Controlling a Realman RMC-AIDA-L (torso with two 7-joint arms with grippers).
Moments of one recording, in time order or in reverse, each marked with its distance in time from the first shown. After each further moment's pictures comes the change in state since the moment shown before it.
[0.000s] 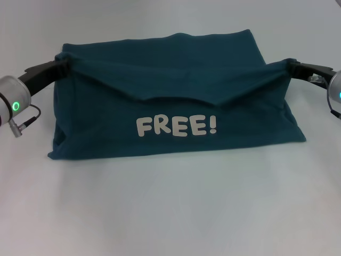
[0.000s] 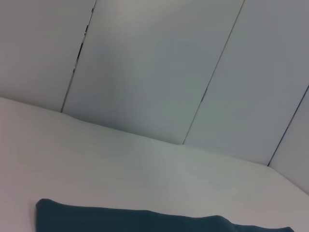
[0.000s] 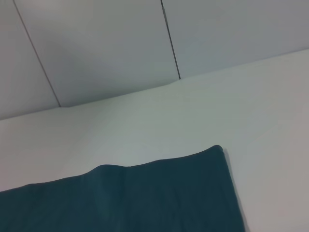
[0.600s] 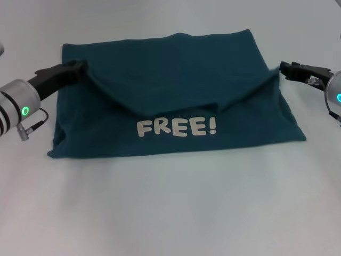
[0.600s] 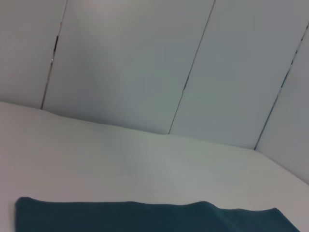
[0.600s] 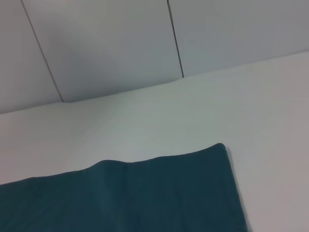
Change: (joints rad) left arm 0.014 -0.048 0.072 0.071 0.005 0.003 -0.002; right arm -0.001 0.015 0.002 -0.013 -0.003 0.004 -0.028
